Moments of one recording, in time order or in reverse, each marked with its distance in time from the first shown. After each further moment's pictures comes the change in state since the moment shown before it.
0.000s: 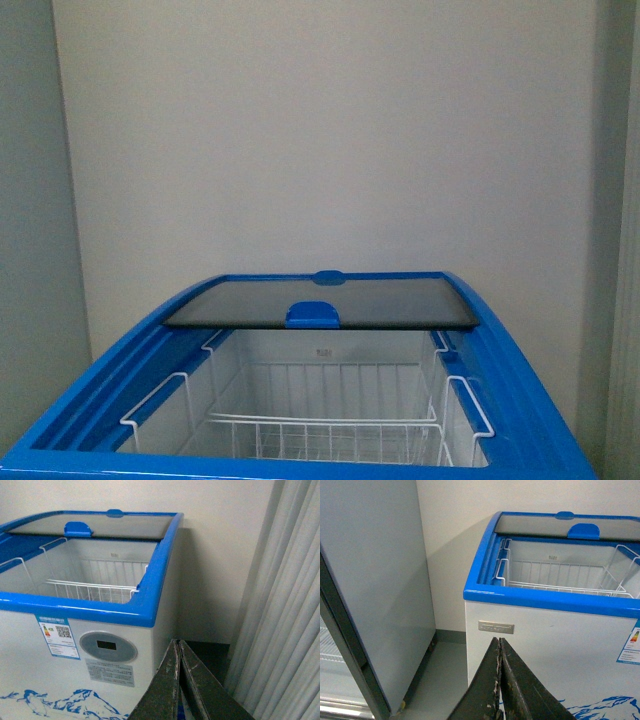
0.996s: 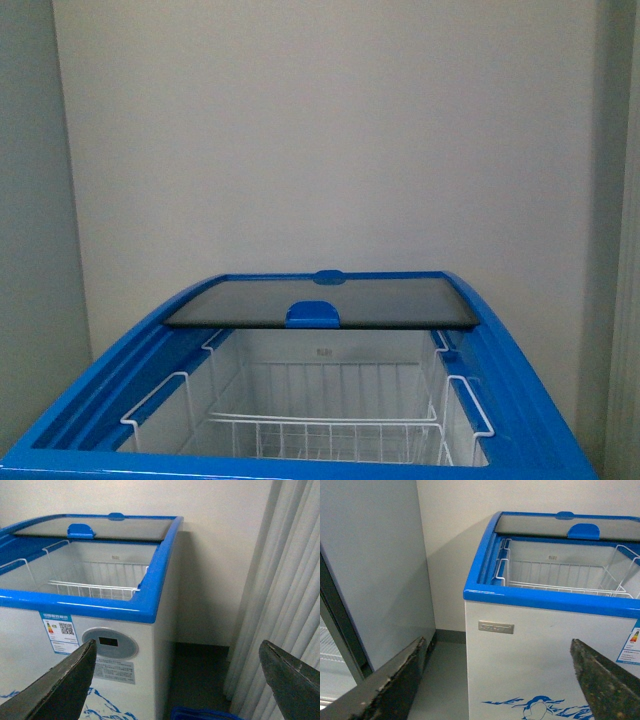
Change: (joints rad) left arm 0.000 0.000 0.000 0.000 0.000 0.000; right arm 0.000 -0.235 -0.025 -0.192 0.000 0.001
